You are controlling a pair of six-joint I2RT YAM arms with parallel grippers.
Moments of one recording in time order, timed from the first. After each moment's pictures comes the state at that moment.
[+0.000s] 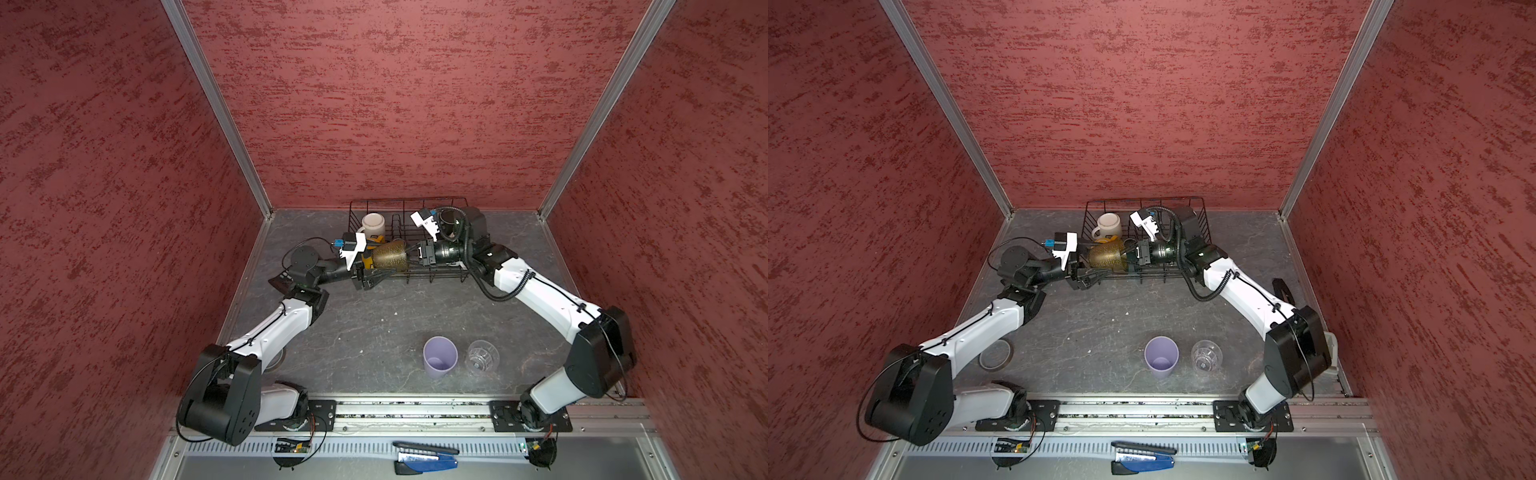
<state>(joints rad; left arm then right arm) -0.28 1.29 0.73 0.84 1.07 -0.18 0.54 1.58 1.31 -0.09 -1.00 0.72</state>
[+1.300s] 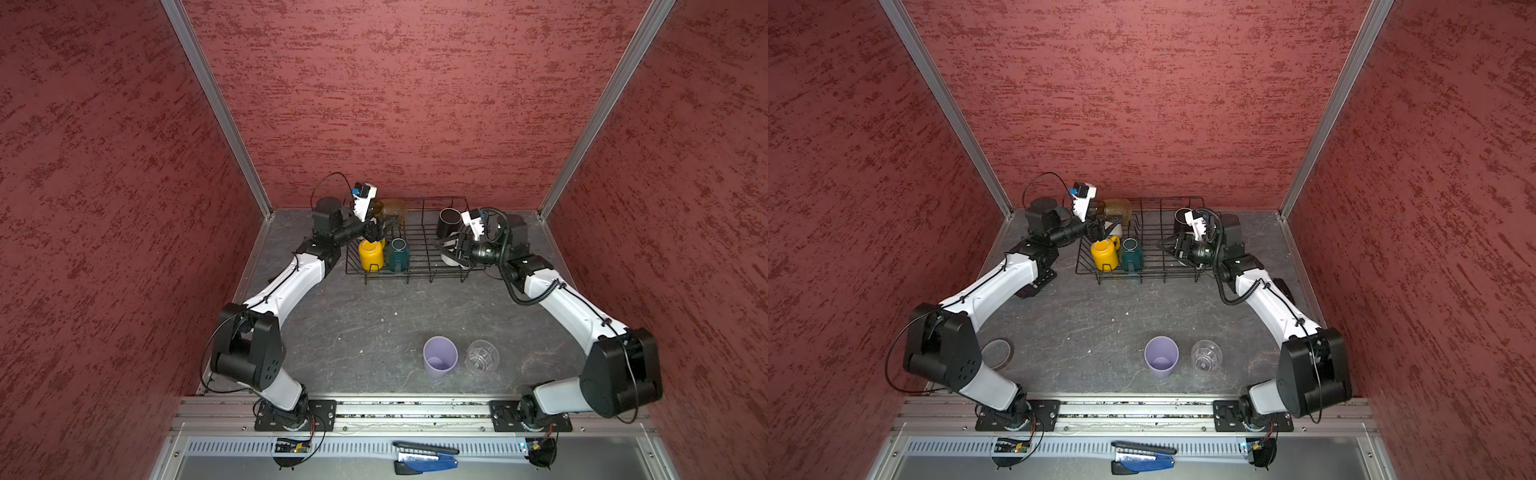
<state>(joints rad) -0.29 1.62 1.27 0.16 0.57 -0.08 0.25 1.42 1.09 -0.08 -0.86 0.76</state>
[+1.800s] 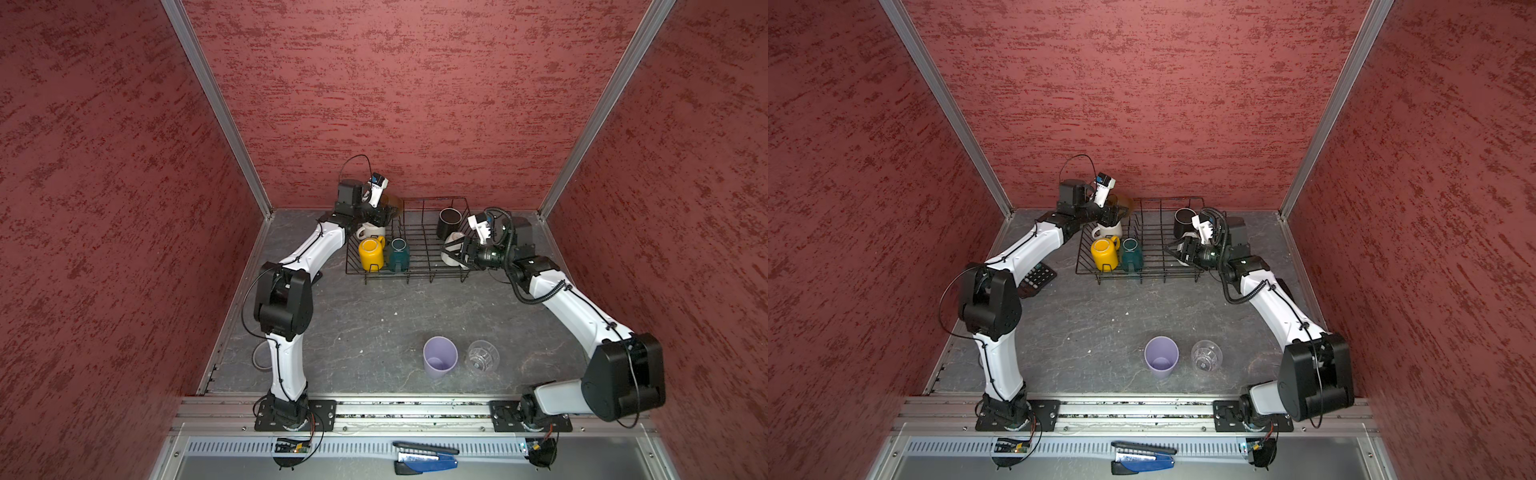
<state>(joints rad) -0.30 2.03 1.77 -0.22 0.34 0.10 0.20 1.41 1.08 -0.21 -0.82 0.66</state>
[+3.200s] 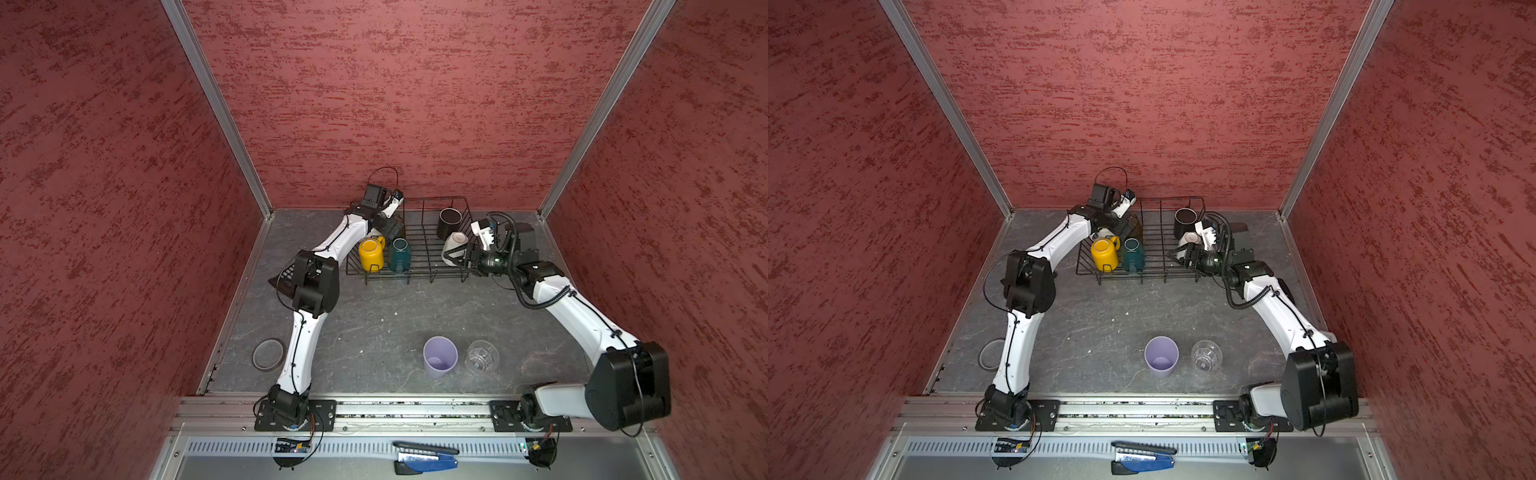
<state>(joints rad) -0.36 2.35 2.15 -0.58 0.07 0.34 0.19 1.36 1.04 -0.27 -0.80 0.61</state>
